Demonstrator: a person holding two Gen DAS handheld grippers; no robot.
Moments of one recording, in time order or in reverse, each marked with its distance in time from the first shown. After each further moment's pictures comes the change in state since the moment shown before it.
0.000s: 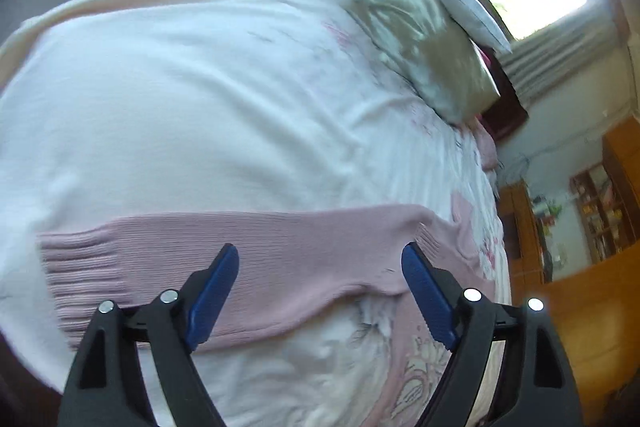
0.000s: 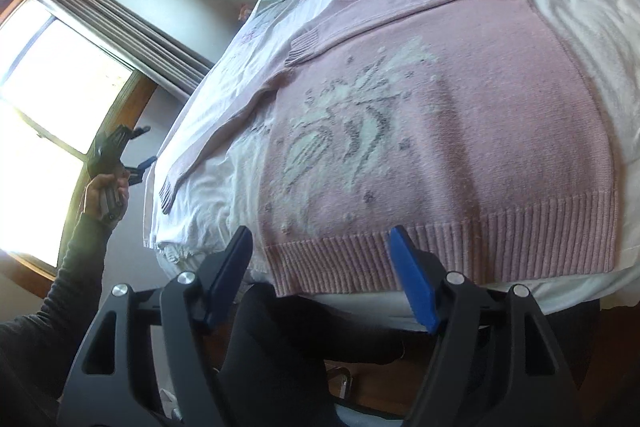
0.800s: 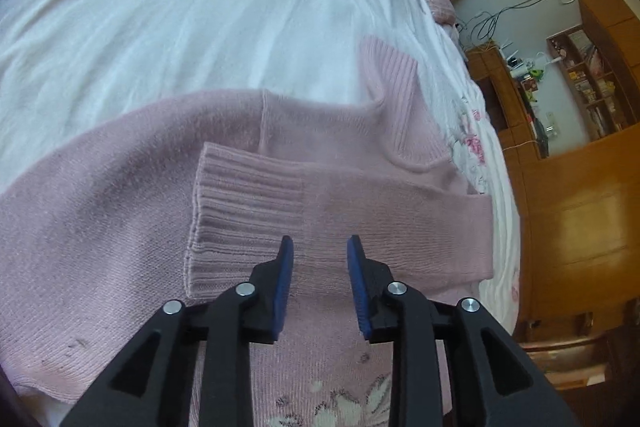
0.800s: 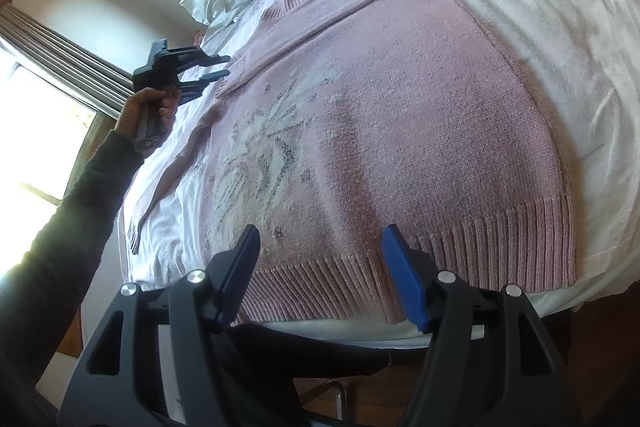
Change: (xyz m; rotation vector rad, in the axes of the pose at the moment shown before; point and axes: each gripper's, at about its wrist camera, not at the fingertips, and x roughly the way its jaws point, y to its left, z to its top) left arm 0.316 -0.307 -0.096 0.370 0.456 -0.118; right arm -0.005 -0.080 0.019 0.144 -0.060 -0.090
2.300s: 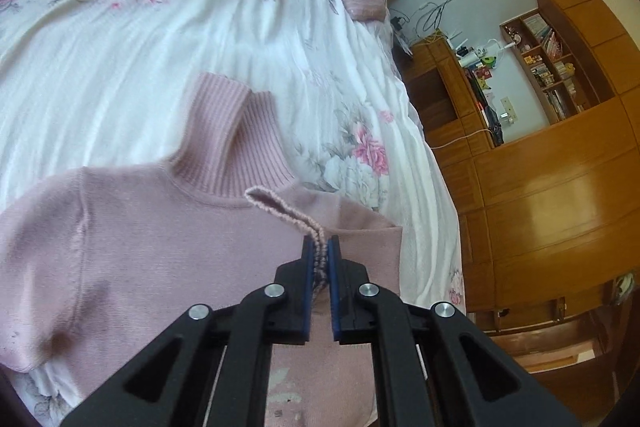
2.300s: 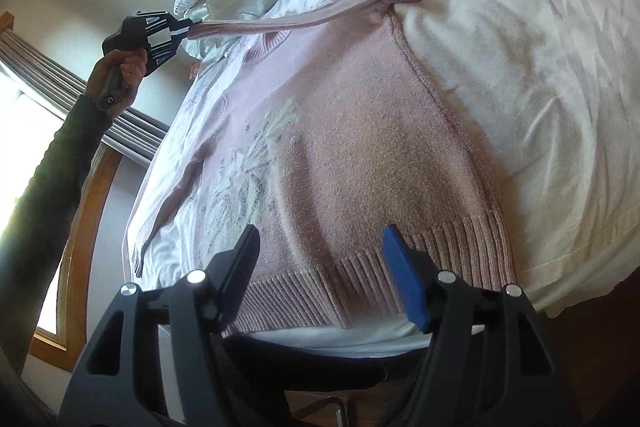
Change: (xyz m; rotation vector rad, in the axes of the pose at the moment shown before) left arm -0.064 -0.151 0.040 0.082 -0.036 -0.151; right arm -0.045 -0.043 0.002 0.048 -0.093 0.005
